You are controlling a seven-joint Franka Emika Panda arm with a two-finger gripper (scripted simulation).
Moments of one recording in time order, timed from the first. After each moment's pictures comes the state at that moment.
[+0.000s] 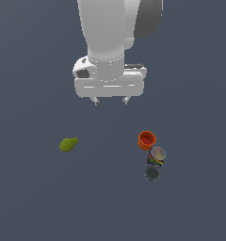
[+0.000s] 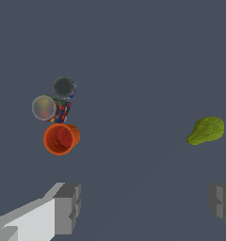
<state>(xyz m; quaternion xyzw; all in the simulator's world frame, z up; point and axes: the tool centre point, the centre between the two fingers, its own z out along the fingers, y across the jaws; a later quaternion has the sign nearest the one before) -0.007 -0.007 0.317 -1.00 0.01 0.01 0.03</state>
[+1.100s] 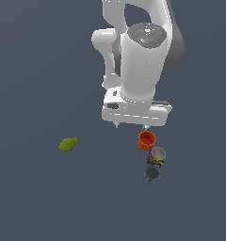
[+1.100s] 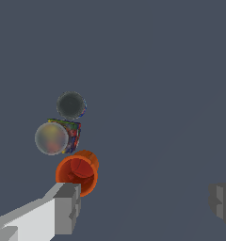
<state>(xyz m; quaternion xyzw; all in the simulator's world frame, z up) 0.044 0.066 0.247 -1.00 0.07 0.01 0.01</state>
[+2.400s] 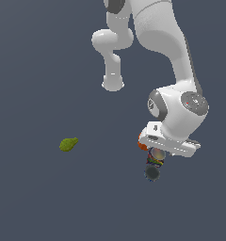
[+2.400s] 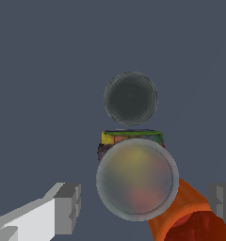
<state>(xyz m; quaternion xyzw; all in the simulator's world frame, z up) 0.074 0.205 0.109 -0.99 0.17 0.00 0.00</state>
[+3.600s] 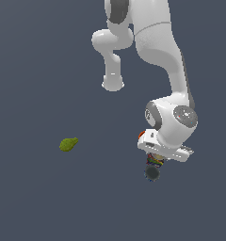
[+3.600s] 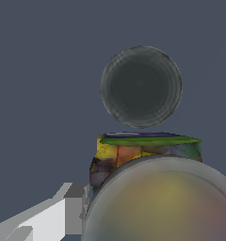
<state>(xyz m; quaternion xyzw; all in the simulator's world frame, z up) 0.074 0.207 0.058 -0.99 0.17 0.00 0.00</state>
